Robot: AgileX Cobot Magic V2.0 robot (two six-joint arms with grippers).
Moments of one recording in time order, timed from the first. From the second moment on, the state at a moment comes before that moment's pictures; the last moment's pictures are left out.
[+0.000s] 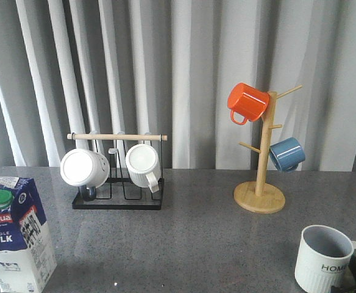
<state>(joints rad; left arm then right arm) -0.03 0.83 -0.36 -0.03 -0.31 -0.14 -0.26 1.80 -0.51 -0.36 -1.02 0.09</state>
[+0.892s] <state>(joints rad) -0.03 0.83 -0.36 -0.03 -0.31 -0.14 0.33 1.70 -0.61 0.26 -0.82 -0.13</state>
